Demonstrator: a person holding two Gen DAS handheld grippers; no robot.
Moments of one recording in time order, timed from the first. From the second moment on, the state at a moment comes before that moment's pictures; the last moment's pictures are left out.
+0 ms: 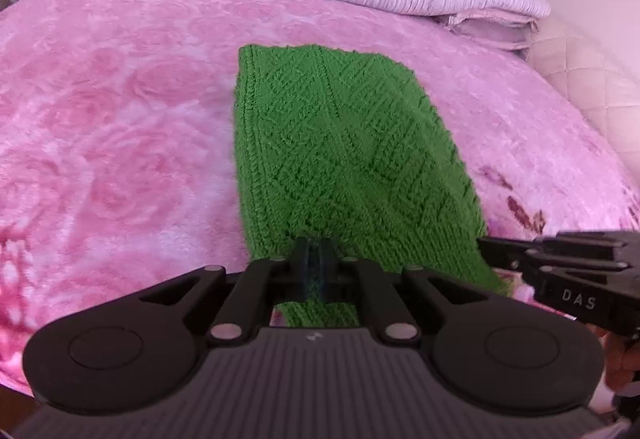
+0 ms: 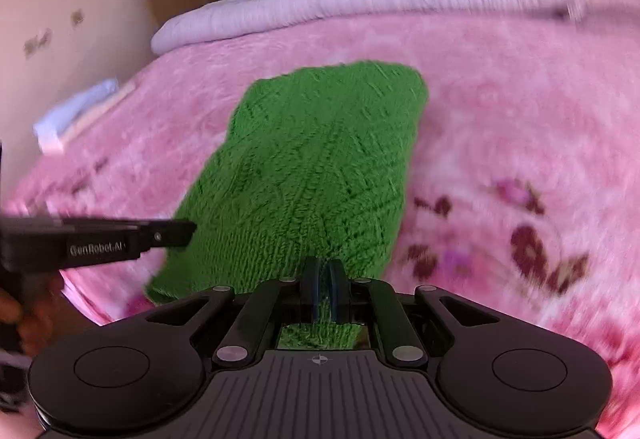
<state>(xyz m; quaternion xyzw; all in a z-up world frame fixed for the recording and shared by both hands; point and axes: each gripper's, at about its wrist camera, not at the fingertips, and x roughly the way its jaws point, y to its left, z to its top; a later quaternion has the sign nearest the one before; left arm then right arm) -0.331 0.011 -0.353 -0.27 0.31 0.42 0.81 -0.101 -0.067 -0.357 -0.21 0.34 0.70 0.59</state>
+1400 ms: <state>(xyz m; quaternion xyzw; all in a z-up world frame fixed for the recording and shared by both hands) -0.344 -0.083 -0.290 -0.26 0.33 0.46 0.78 -0.108 -0.133 -0.312 -0.20 0.35 0.63 0.67</state>
